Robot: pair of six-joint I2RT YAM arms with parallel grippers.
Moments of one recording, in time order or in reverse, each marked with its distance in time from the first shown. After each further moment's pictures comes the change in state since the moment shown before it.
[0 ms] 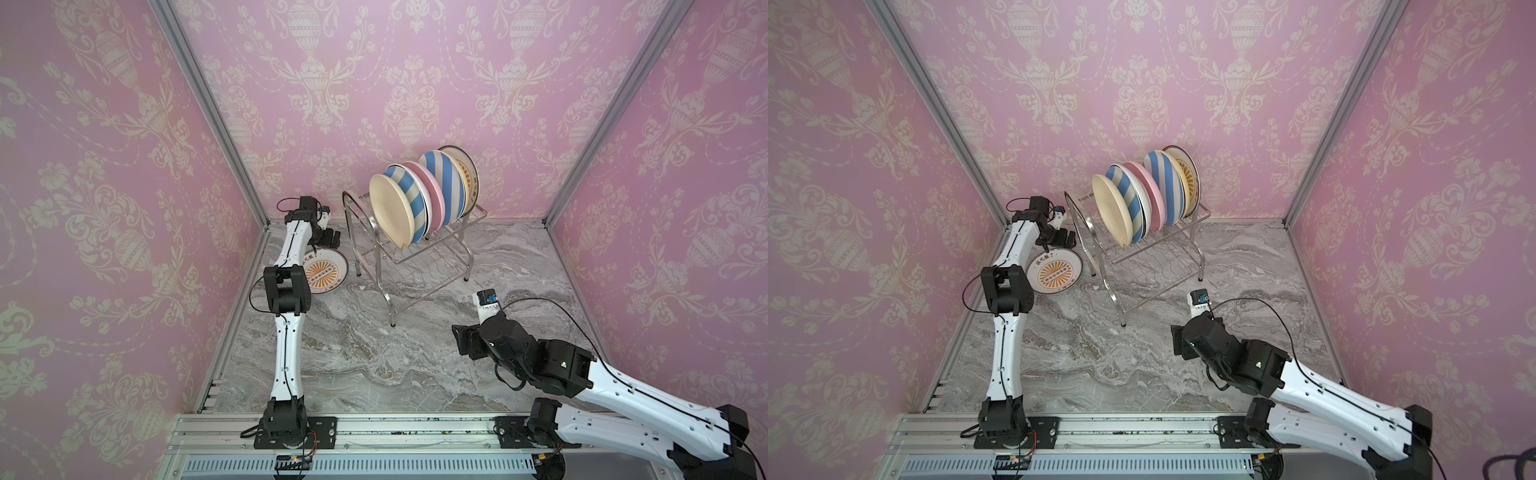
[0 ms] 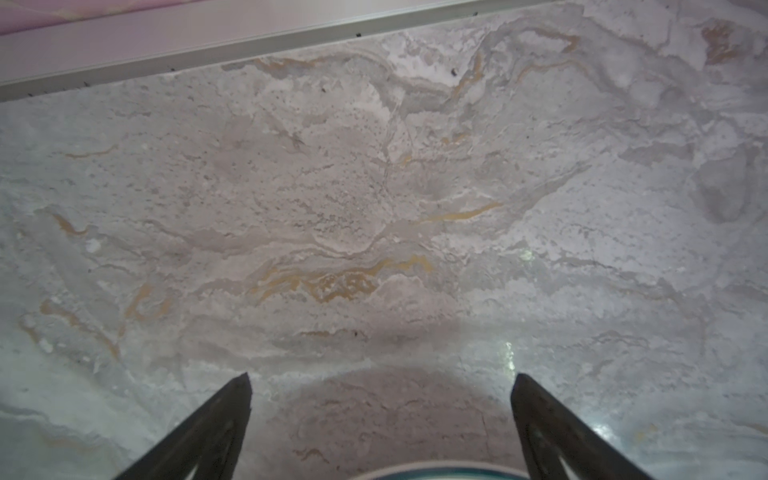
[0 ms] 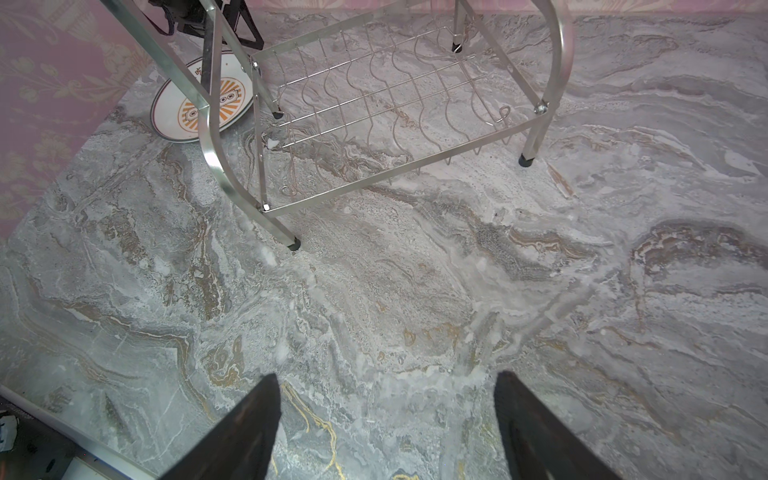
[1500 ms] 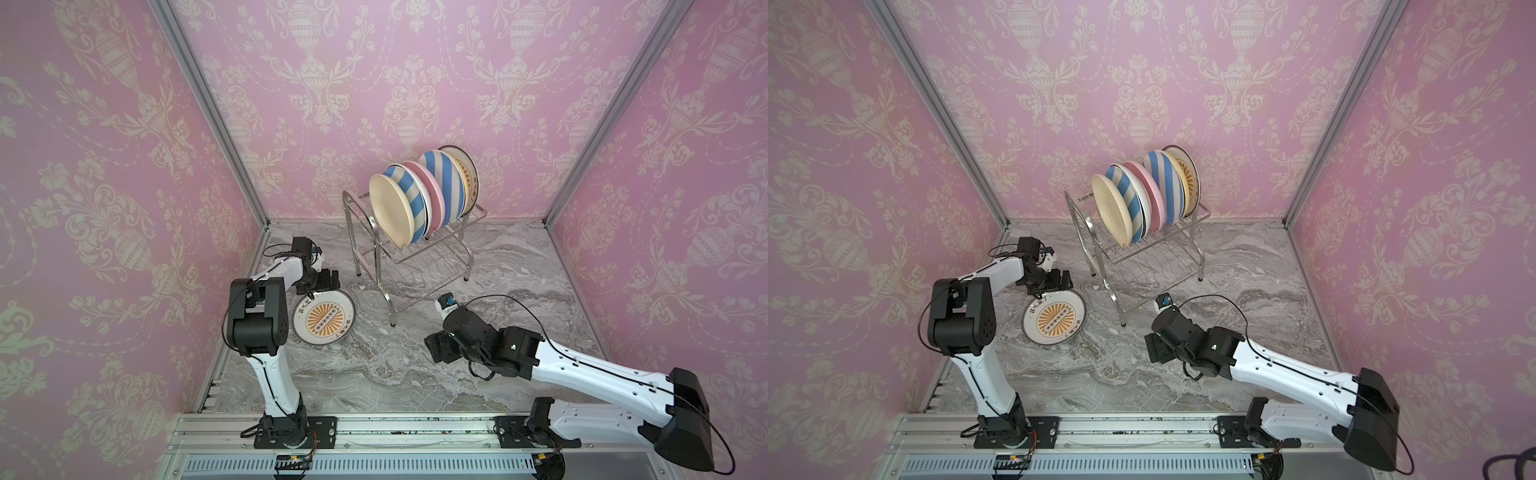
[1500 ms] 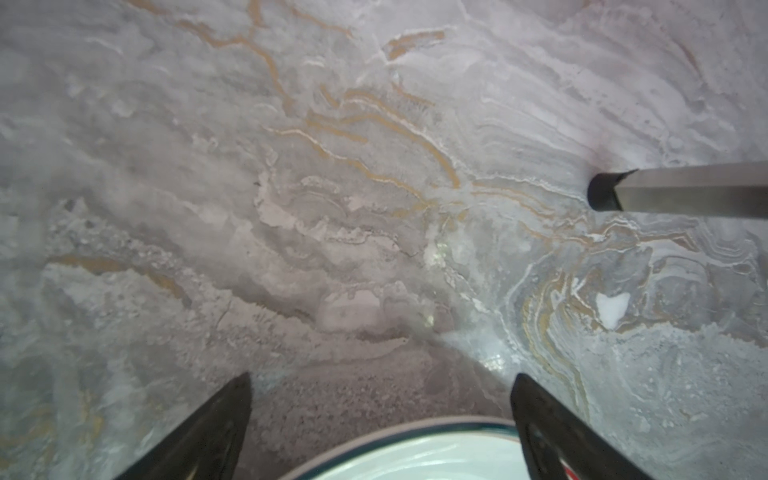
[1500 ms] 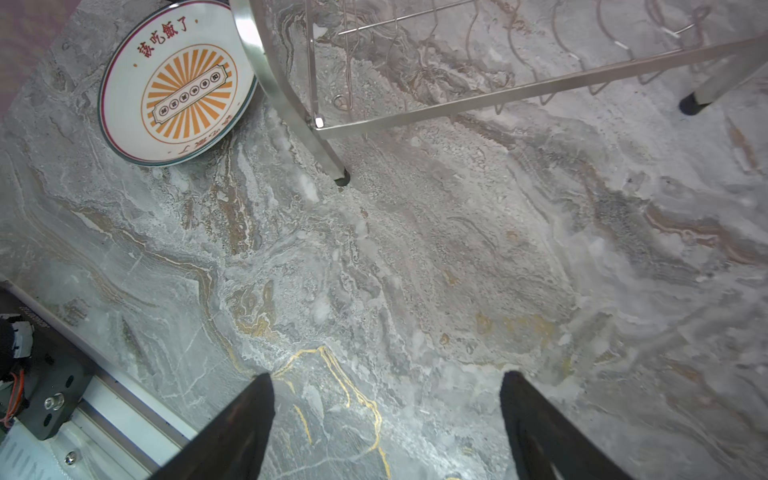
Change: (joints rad) left arm 0.006 -0.784 -1.358 0.462 0.080 -0.243; right arm 0.000 0.333 0.034 0.163 -0.269 -0.053
